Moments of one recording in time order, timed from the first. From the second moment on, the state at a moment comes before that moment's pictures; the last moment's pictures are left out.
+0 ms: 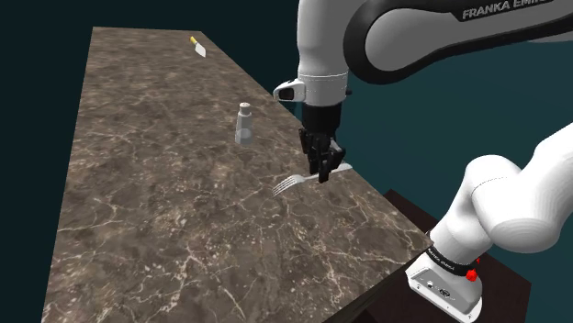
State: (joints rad) arm 0.46 -0.30 0.19 -2.25 0.16 1.74 -0.71
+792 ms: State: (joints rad) arm 0.46 -0.32 0.19 -2.11 0.15 1.59 -0.70
